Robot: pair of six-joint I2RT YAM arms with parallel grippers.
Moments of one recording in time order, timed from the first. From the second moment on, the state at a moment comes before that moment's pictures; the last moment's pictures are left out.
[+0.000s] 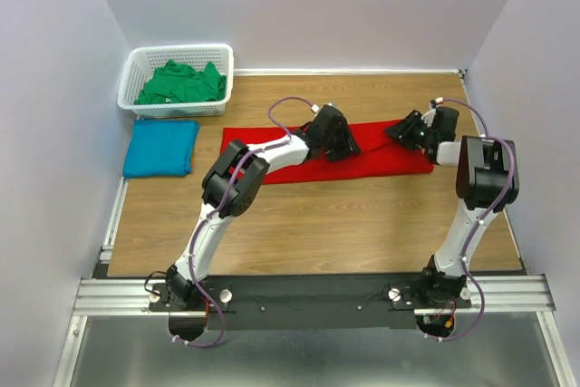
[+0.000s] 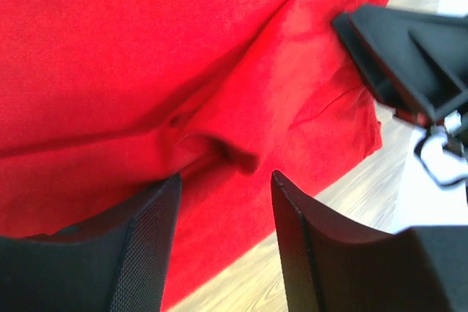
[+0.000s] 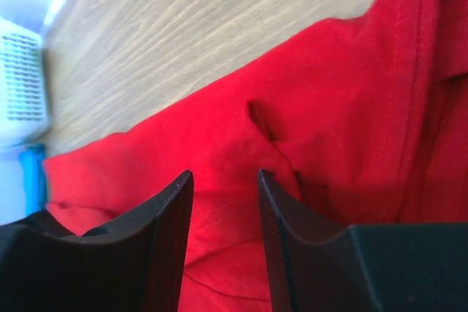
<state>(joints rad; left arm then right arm) -0.72 2.31 1.70 -0.05 0.16 -0.99 -0.13 2.00 1.02 0.43 -0.53 0.61</state>
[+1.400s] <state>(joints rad) -0.45 1.96 1.32 -0.35 0.07 -0.29 -0.16 2.12 1.15 0.39 -0.58 0.85</state>
